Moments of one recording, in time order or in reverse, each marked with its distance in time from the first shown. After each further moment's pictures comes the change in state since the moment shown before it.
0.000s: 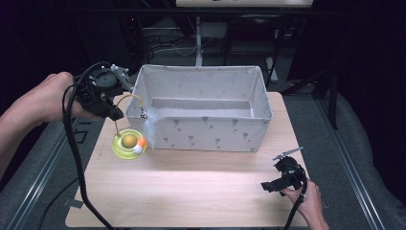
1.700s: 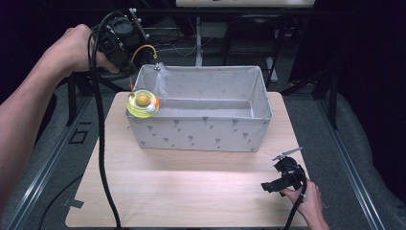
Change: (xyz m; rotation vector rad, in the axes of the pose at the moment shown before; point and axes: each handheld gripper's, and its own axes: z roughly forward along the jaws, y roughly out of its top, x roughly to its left) left arm 0.077 0.057 -0.020 -0.064 0.075 -0.123; right arm 0.001 0.000 0.001 0.012 0.002 -0.001
